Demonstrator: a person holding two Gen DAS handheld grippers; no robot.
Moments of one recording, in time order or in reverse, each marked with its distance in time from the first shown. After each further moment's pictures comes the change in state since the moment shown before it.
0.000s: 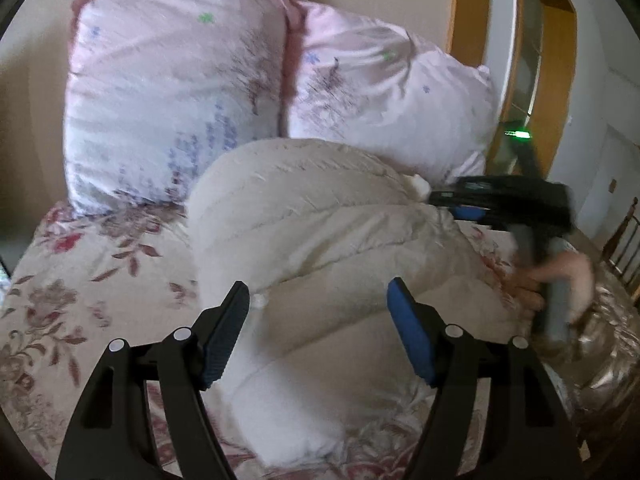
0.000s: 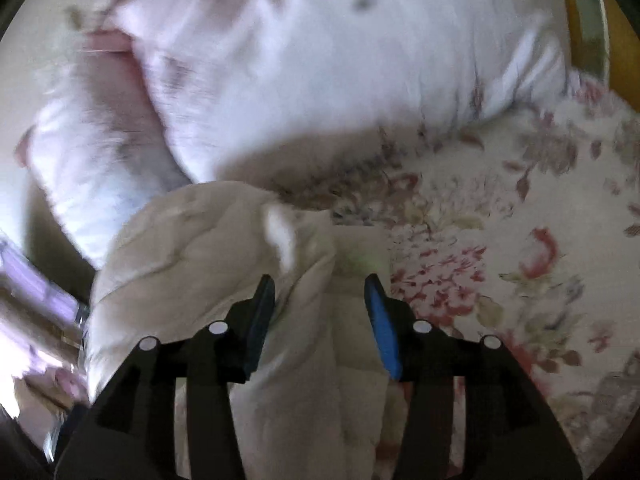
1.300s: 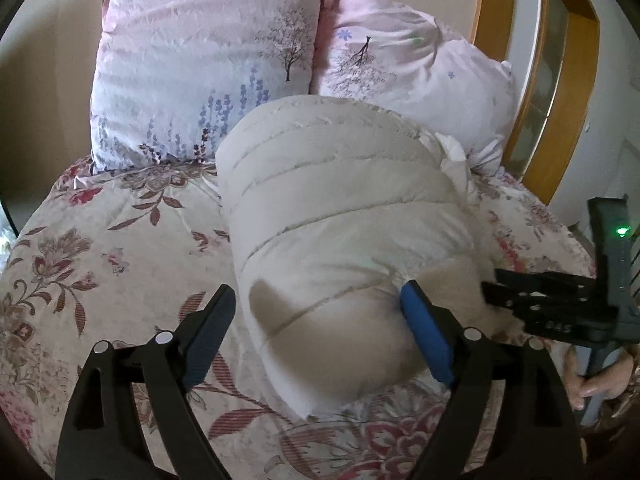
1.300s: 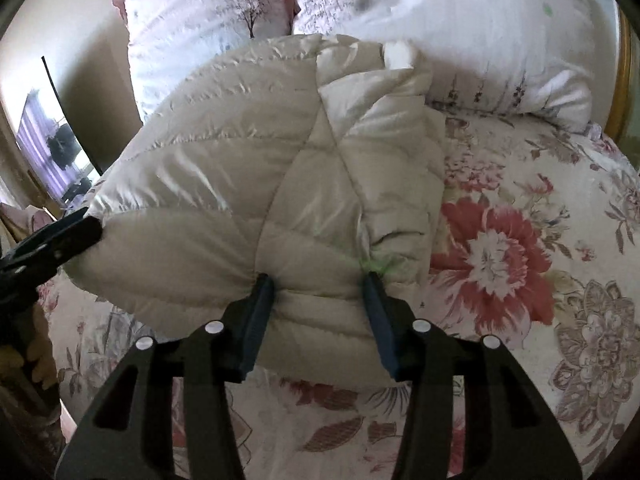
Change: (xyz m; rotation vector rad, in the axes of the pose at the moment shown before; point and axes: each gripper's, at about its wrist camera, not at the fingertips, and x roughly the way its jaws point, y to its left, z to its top) left arm -0.006 0.012 -0.029 -0.068 0.057 0.028; right arm -0.043 0.040 -0.124 -0.349 0.113 -0.028
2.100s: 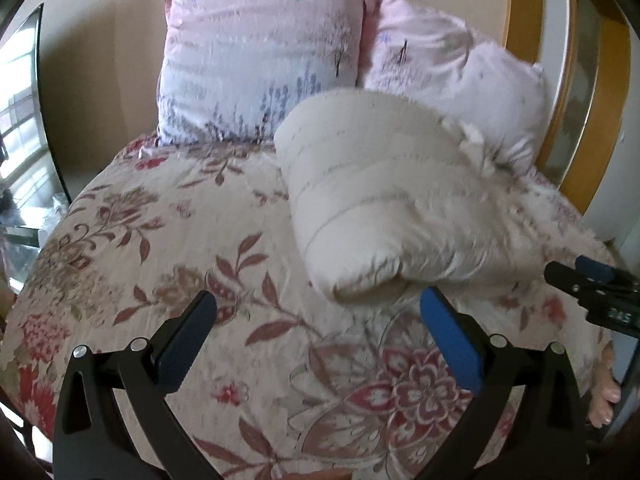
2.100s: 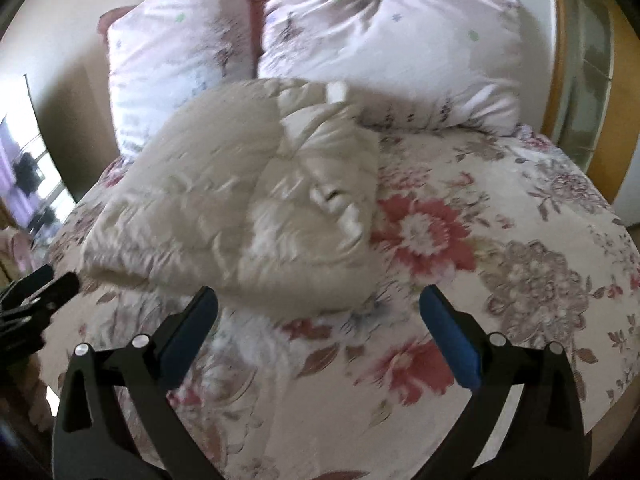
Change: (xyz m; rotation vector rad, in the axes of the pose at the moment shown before) left arm -0.048 -0.008 -0.042 -0.066 0.035 0.188; right arm -0.067 0.016 -0.039 0.058 -0.101 -0.163
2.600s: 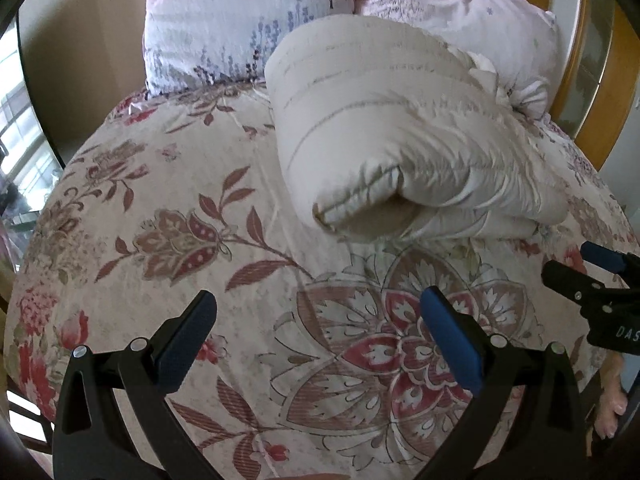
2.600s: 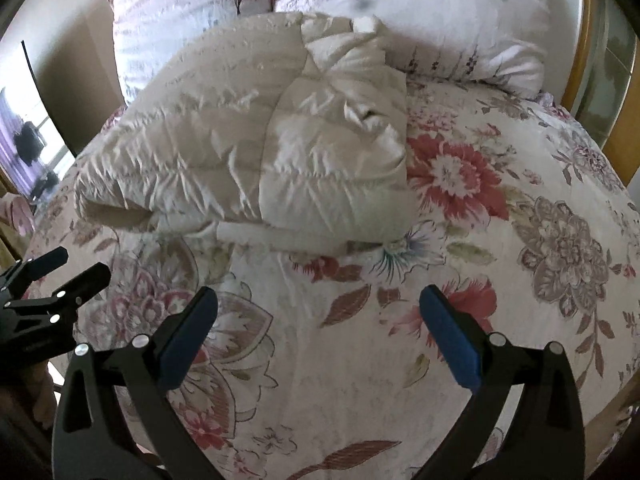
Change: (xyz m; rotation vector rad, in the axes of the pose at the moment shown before) left arm 0.027 -0.013 -0.019 0.031 0.195 0.031; right arm 0.025 0.016 -0.023 -0.036 0.176 0.003
